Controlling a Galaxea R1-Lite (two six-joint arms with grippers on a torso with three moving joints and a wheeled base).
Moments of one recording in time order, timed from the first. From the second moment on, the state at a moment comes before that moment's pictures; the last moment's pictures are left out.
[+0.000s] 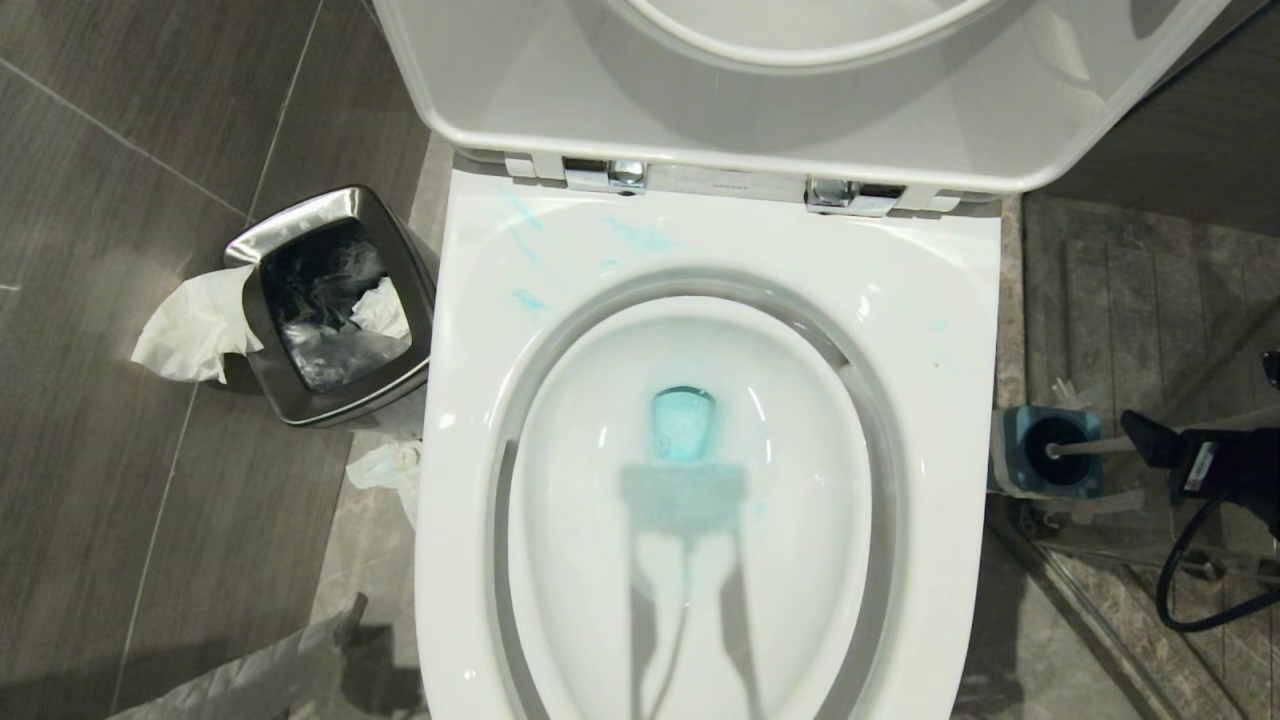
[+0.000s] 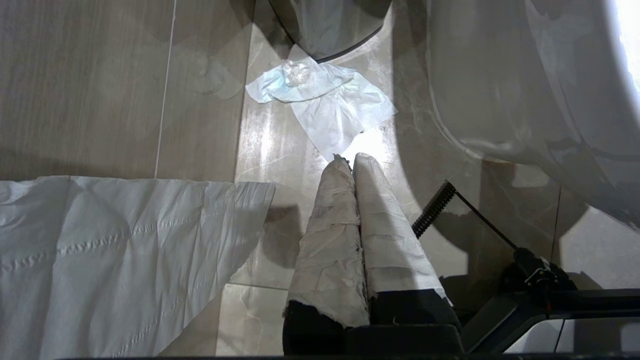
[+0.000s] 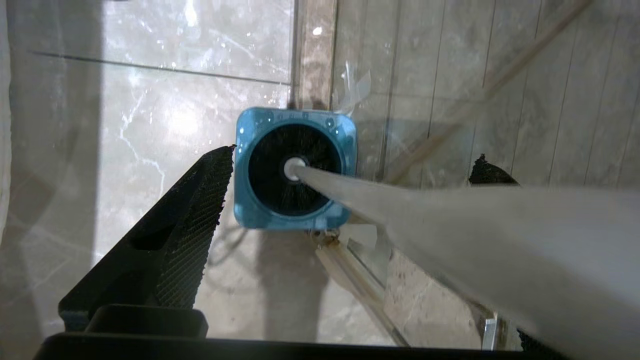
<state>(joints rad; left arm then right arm) 0.00 0.00 0.00 0.01 -0.01 0.00 -0.26 1.55 -0.44 -0.95 -0.04 -0.09</state>
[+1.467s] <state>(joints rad) 0.00 0.00 0.00 0.01 -0.01 0.00 -0.27 1.50 -0.47 -0.97 0.17 -0.04</state>
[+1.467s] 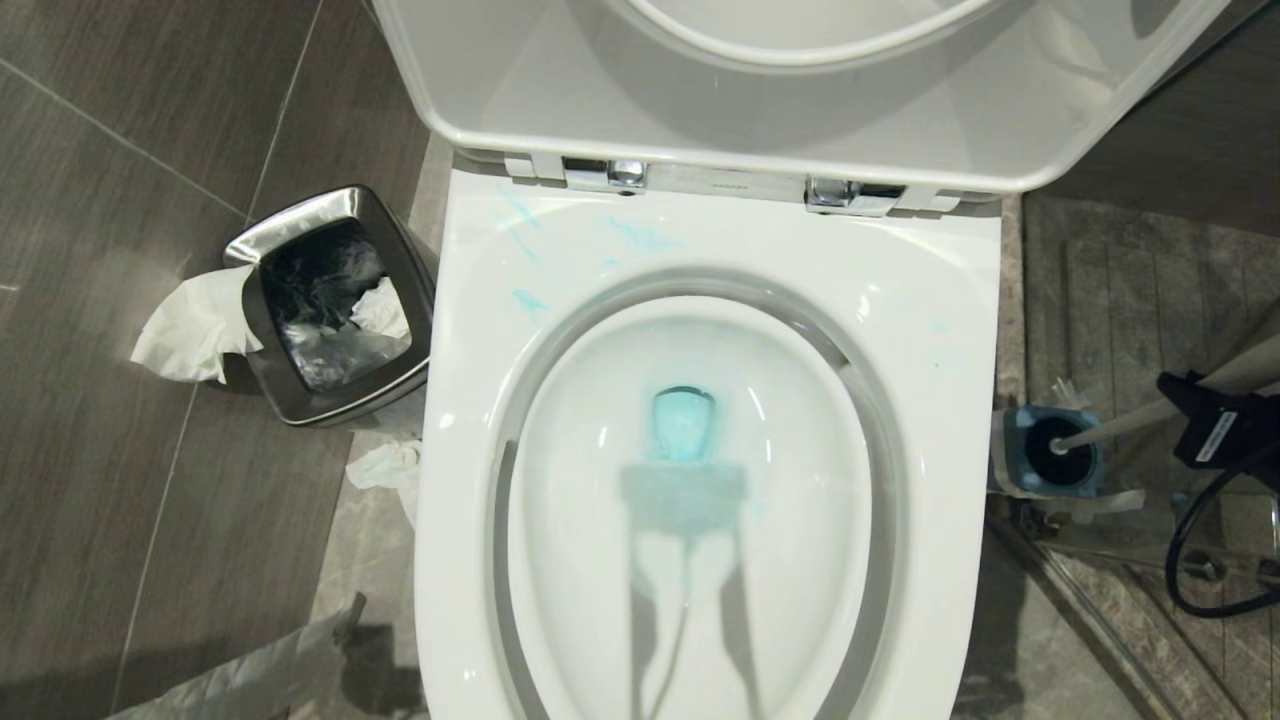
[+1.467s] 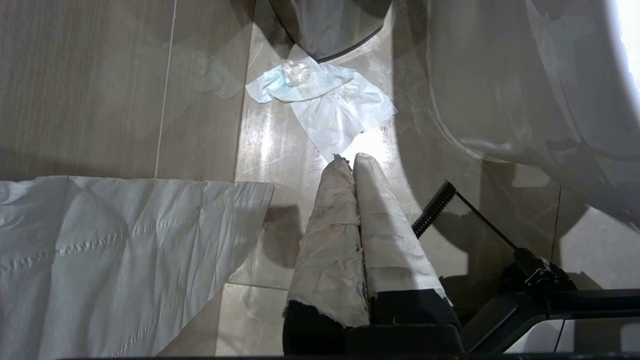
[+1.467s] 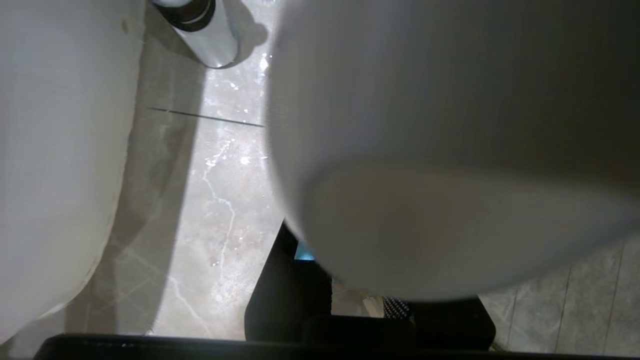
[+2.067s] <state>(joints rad) 0.00 0.00 0.00 0.01 -0.01 0.00 -0.26 1.38 -0.51 -0.98 0.17 -0.01</state>
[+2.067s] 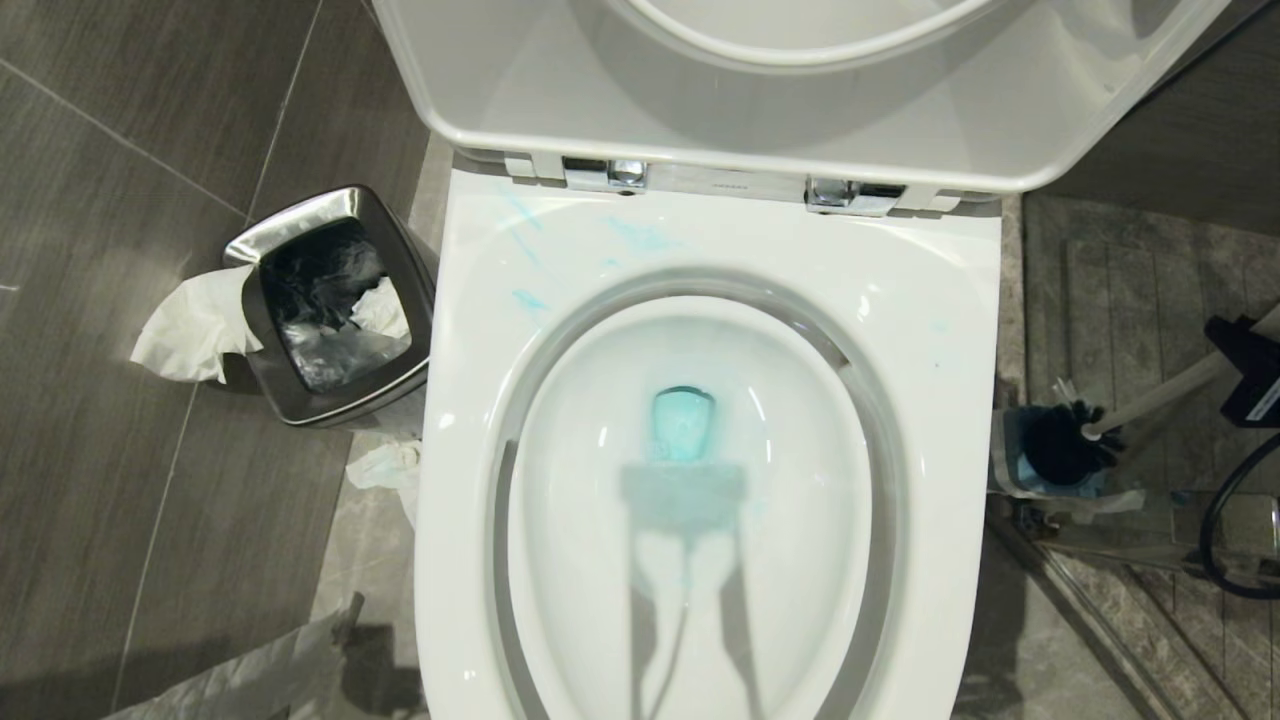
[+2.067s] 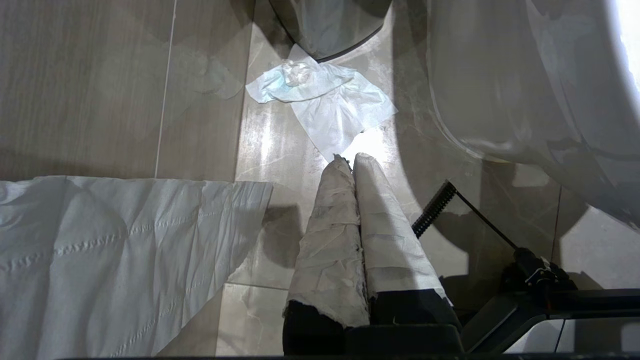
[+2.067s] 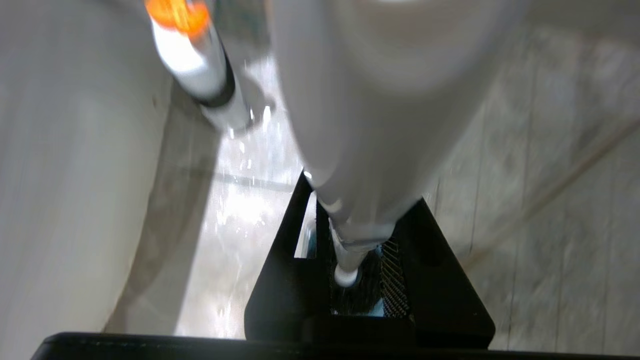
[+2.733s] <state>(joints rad) 0.00 0.00 0.00 0.01 -0.01 0.00 -0.24 1.25 -0.59 -0.85 0.17 -0.02</state>
